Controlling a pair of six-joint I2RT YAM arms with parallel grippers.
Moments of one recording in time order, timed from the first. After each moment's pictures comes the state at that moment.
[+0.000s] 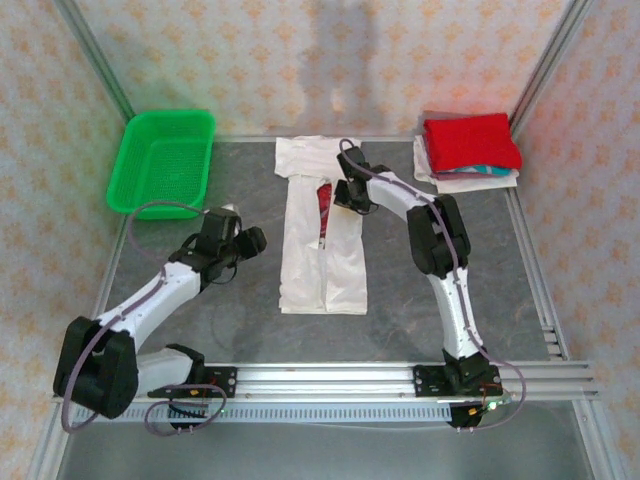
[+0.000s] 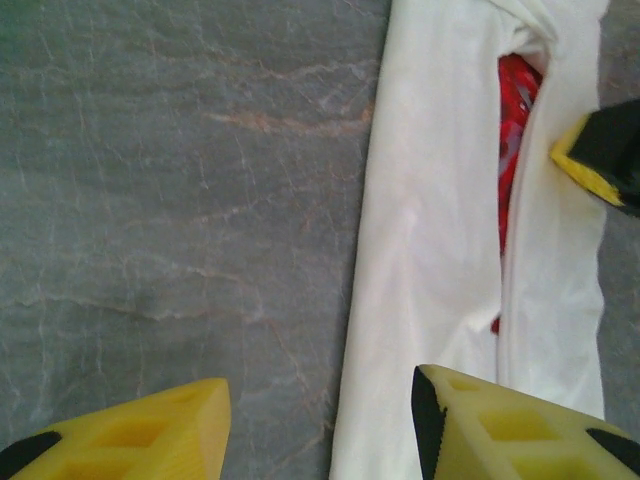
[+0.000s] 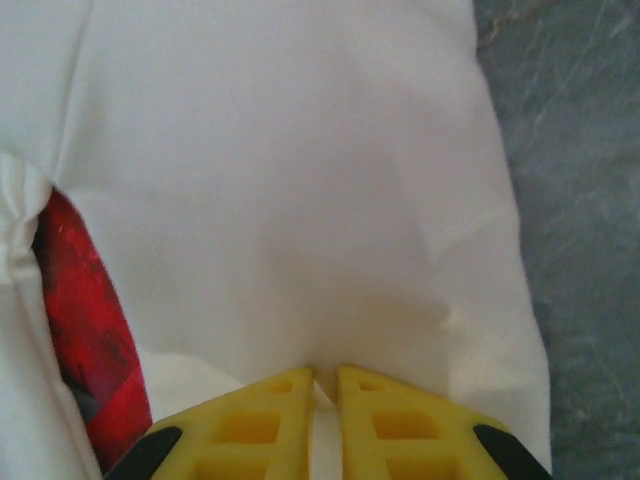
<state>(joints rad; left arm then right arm) -0.28 1.18 0.66 -0.27 0.04 -0.68 0.45 2.32 1.85 -0.61 0.00 0.66</state>
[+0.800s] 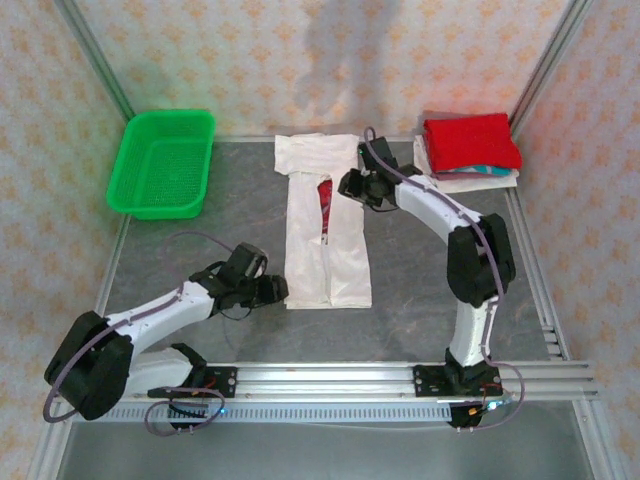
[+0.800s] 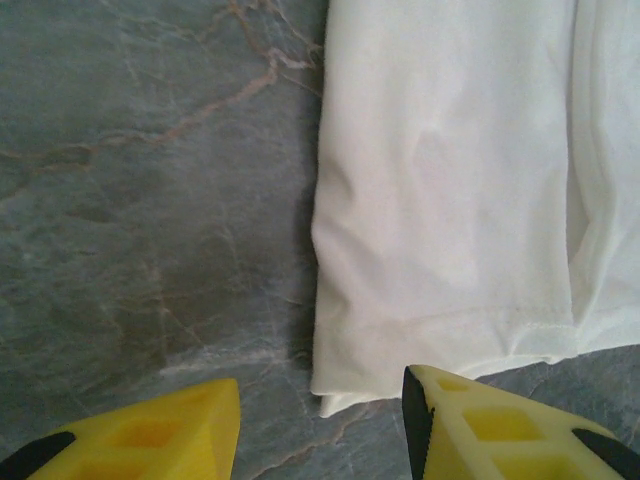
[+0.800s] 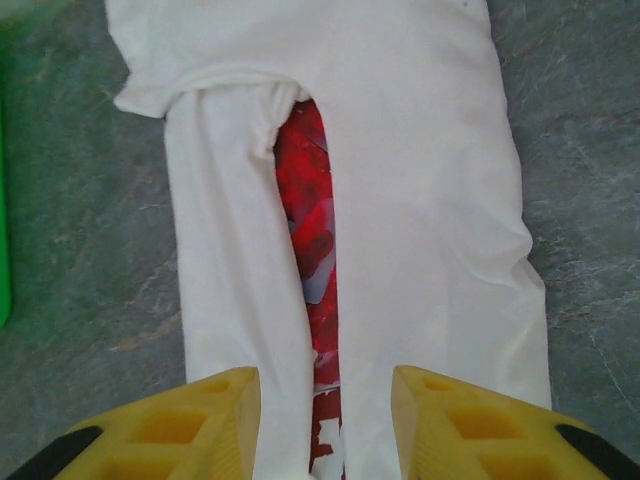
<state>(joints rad) -0.55 1.18 0.52 -0.36 0.18 -0.83 0.43 1.89 1.52 -0.50 -0.15 0.68</state>
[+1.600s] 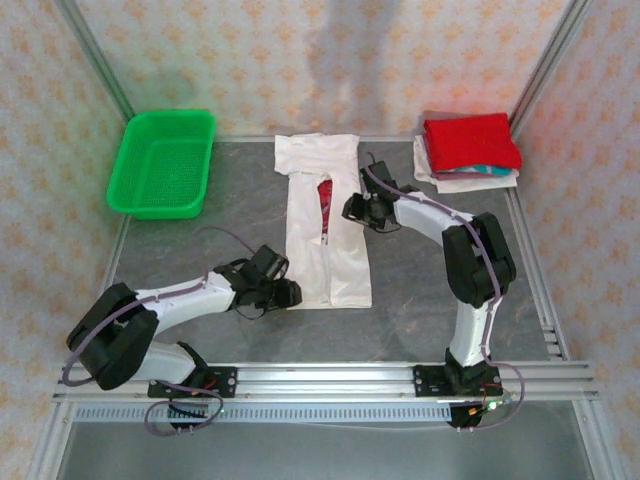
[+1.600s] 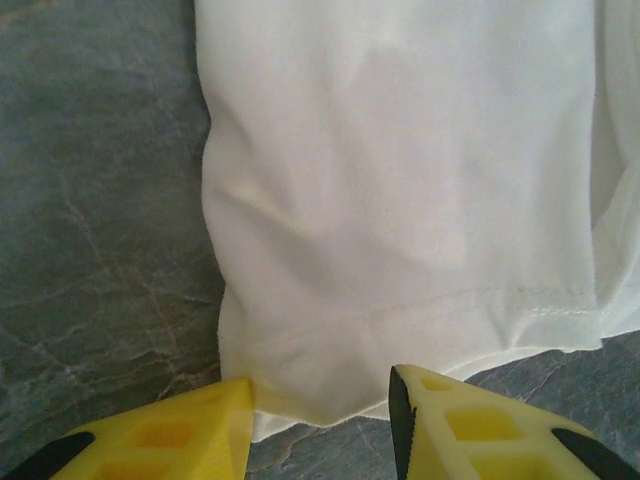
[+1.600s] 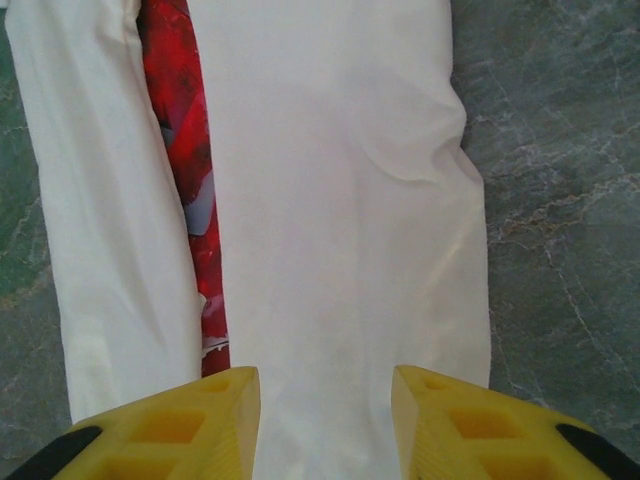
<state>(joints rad) -0.65 1.36 0.60 -0.34 0.18 -0.85 0.43 1.91 1.33 -0.41 -0.17 0.68</state>
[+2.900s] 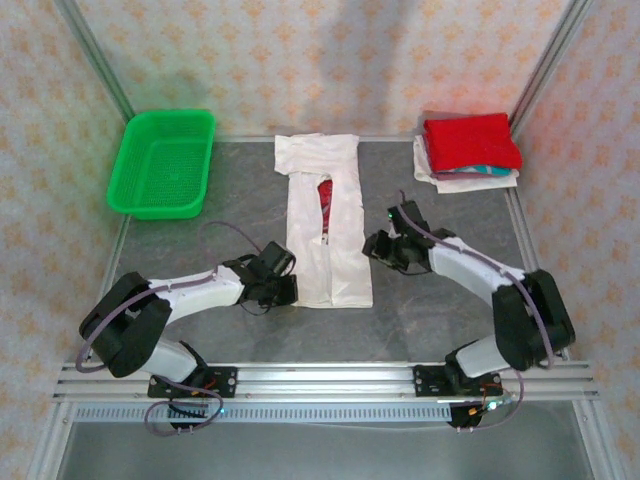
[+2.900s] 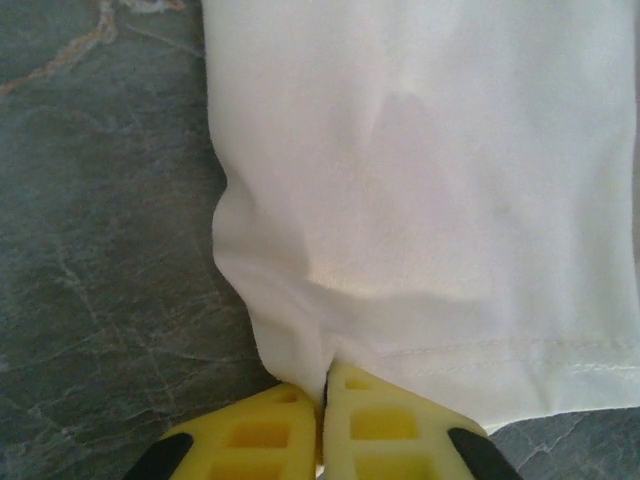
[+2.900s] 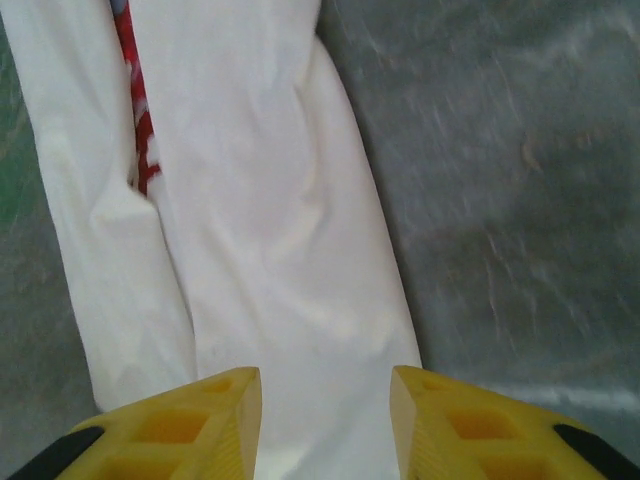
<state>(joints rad) -0.66 1.45 0.66 -0.36 0.14 -0.83 0.43 1.41 0.81 -0.39 -0.25 0.80</state>
